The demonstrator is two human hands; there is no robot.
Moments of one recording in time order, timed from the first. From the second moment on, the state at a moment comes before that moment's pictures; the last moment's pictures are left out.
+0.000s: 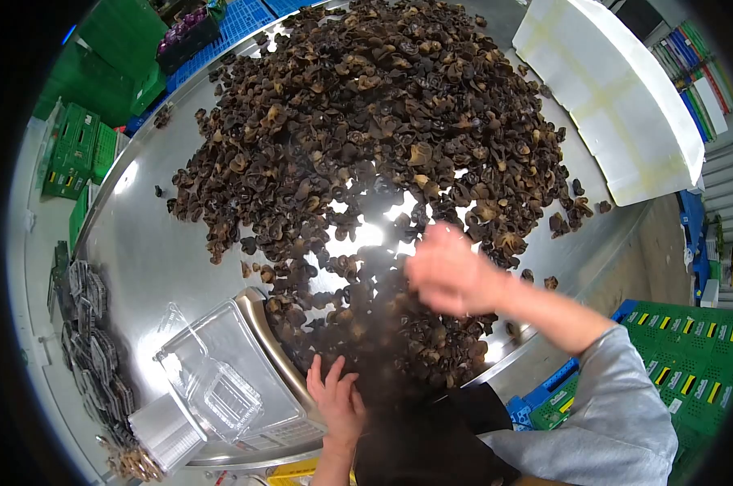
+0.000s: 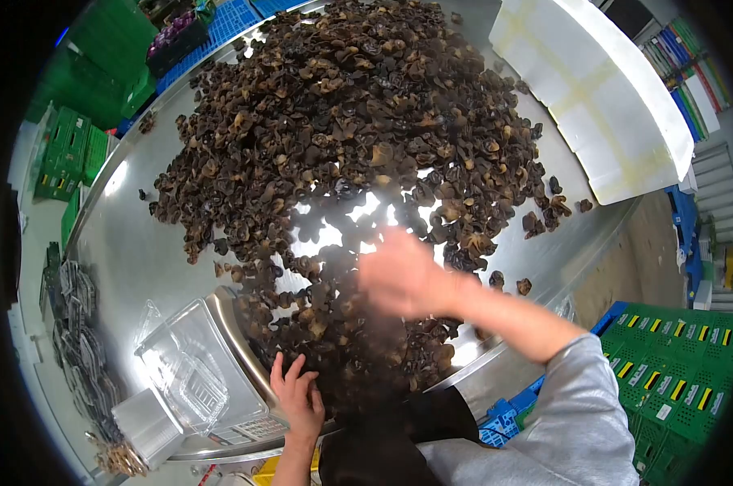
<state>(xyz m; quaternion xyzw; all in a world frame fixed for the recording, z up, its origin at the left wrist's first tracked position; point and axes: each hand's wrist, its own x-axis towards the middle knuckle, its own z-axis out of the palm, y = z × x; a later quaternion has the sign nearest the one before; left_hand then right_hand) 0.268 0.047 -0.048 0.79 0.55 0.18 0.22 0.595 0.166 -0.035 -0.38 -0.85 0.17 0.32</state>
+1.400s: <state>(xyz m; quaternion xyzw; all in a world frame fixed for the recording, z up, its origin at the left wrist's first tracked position) 0.320 0.082 -0.020 0.79 0.44 0.31 0.29 0.604 0.433 -0.040 -0.64 -0.67 0.01 0.38</state>
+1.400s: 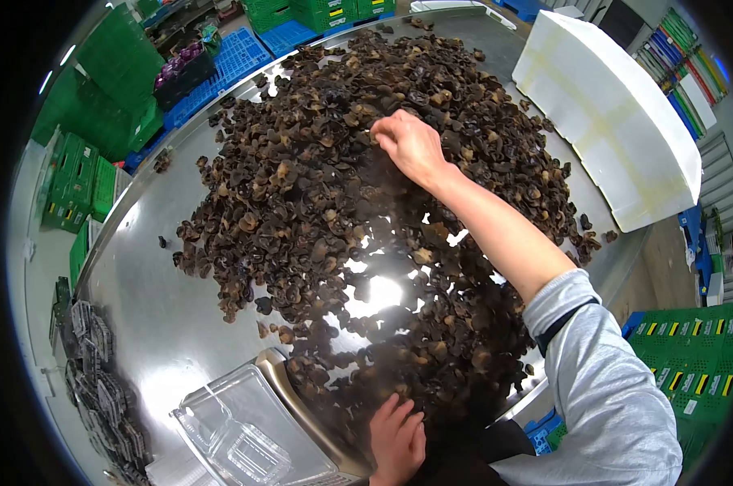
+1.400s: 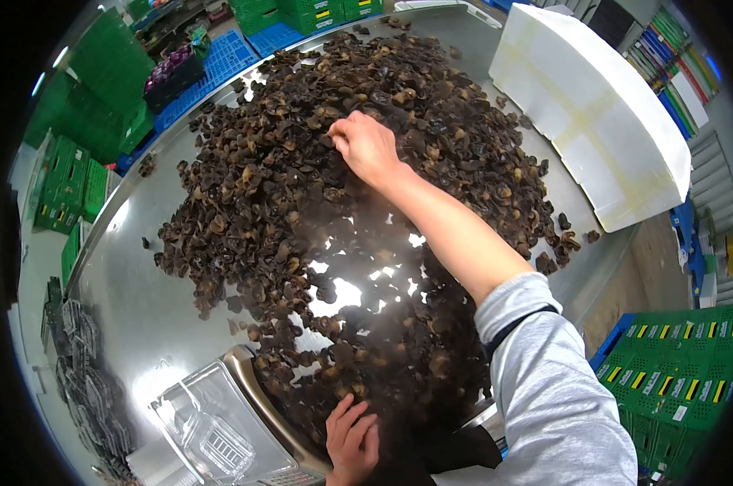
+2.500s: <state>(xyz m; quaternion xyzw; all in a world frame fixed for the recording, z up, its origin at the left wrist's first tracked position) 0.310 0.105 -0.019 0.68 0.50 0.33 0.42 0.535 0.425 -0.069 -0.58 -0.70 0.19 0.38</state>
